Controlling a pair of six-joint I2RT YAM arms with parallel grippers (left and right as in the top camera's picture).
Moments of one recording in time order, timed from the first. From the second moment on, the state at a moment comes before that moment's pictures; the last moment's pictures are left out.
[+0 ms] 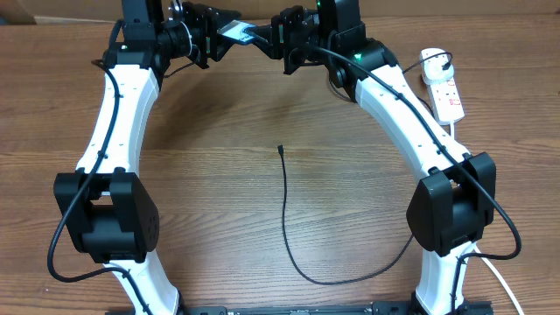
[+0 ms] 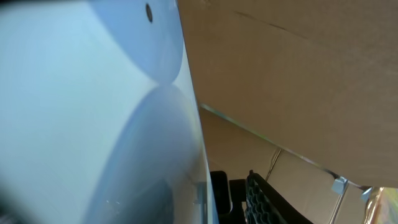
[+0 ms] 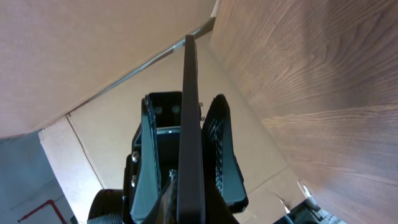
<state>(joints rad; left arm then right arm) -0.02 1.99 1.80 -0.40 0.83 -1.43 0.41 2.07 1.89 -0.24 -0.70 1.77</state>
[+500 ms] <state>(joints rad) -0.02 1.99 1.80 -0.41 0.83 -1.46 0.41 2.07 1.89 -0.24 -0.65 1.73</state>
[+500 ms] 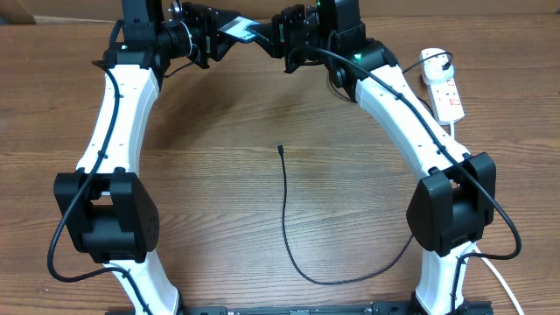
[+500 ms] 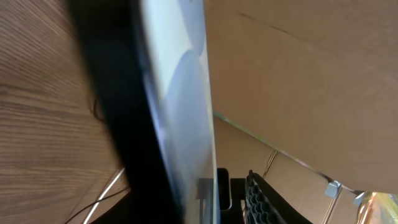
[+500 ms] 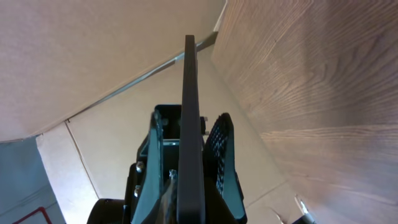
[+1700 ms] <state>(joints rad) -0.02 1.99 1.80 -0.41 0.83 -1.48 0.41 2.07 1.89 -0.25 -0.65 1.72</state>
